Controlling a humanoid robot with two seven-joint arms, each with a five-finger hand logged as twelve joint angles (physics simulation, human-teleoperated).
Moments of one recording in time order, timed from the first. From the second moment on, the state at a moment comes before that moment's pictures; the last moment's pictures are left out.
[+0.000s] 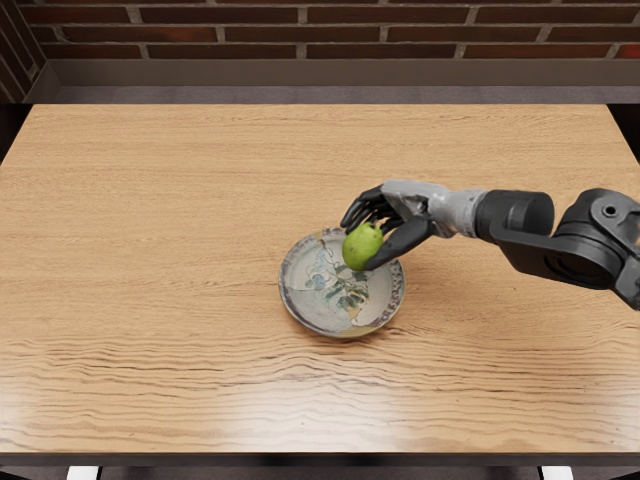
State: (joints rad) left arm 0.00 0.00 -0.11 0.00 -0.09 0.17 -0.03; right arm 0.76 -0.52 0.69 1.52 -0.79 0.24 -0.50
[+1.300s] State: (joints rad) left arm 0.00 0.00 -0.11 0.00 -0.09 0.17 -0.03; right arm 0.76 -0.62 0.69 1.54 -0.82 0.22 -0.51
